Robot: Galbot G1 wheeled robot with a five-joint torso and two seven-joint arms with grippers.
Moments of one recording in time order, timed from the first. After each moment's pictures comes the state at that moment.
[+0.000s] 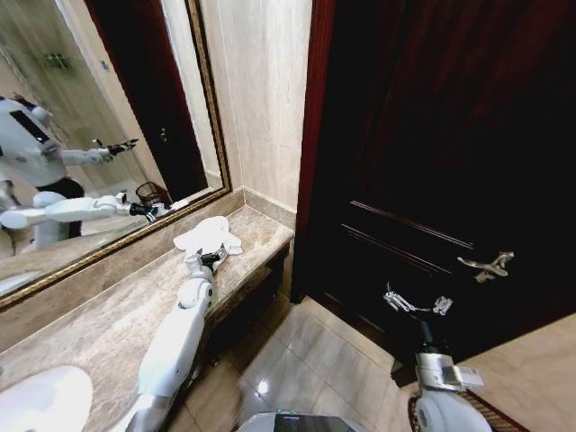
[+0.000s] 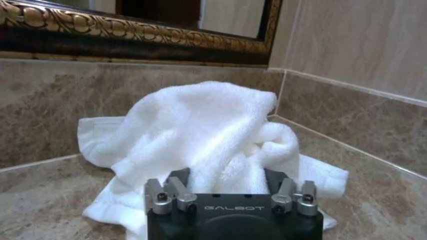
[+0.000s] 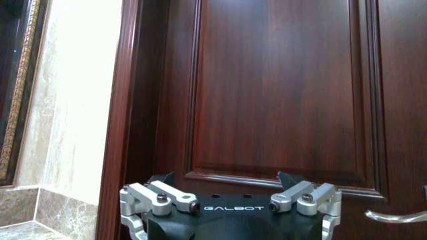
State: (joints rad) left arm 0.92 -1.26 -0.48 -1.44 -0.49 0.22 -0.21; right arm -1.75 1.46 0.73 2.20 0.17 0.29 0.01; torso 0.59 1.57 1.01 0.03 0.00
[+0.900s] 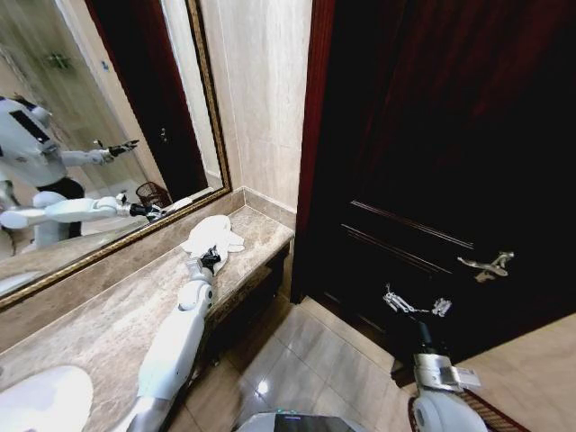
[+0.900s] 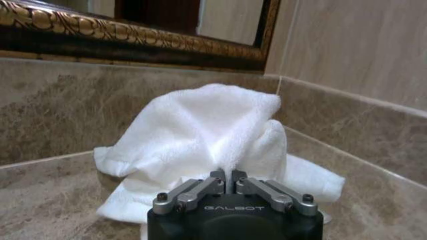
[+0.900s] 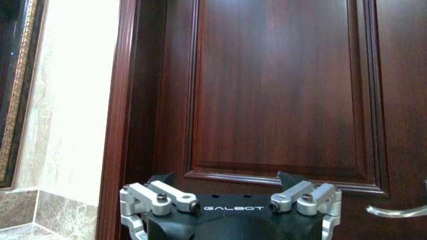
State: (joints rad) left arm 0.96 -1.26 -0.49 -1.48 -0.50 0.17 -0.19; right arm -1.73 1.46 0.72 2.19 0.17 0.30 0.01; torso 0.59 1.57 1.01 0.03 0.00
